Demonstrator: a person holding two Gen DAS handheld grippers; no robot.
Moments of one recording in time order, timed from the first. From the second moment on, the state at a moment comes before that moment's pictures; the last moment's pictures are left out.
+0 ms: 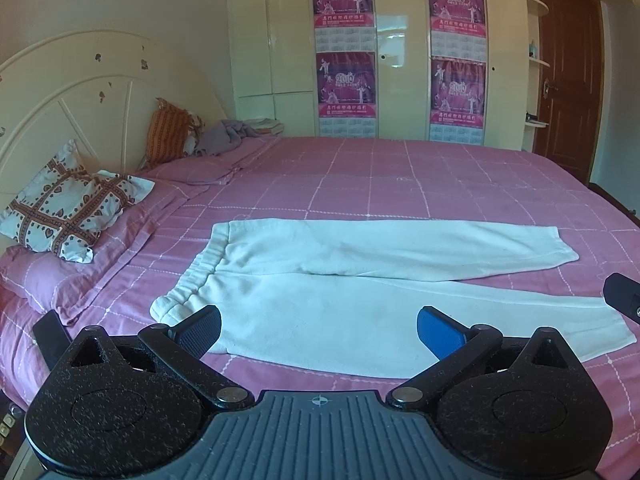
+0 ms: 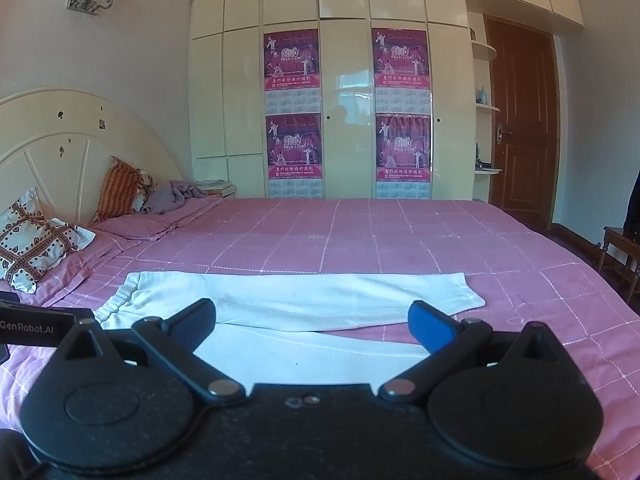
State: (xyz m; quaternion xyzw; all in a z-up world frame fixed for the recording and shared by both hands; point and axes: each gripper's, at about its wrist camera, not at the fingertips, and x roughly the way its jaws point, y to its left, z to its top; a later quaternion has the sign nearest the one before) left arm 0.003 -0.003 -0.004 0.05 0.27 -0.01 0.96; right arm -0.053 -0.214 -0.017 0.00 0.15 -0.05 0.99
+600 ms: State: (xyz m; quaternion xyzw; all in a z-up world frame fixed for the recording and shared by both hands) left arm 0.023 -0.001 -0.013 0.04 0.28 -0.01 0.96; right arm -0.037 -0.221 -0.027 0.00 0.15 -0.07 0.99
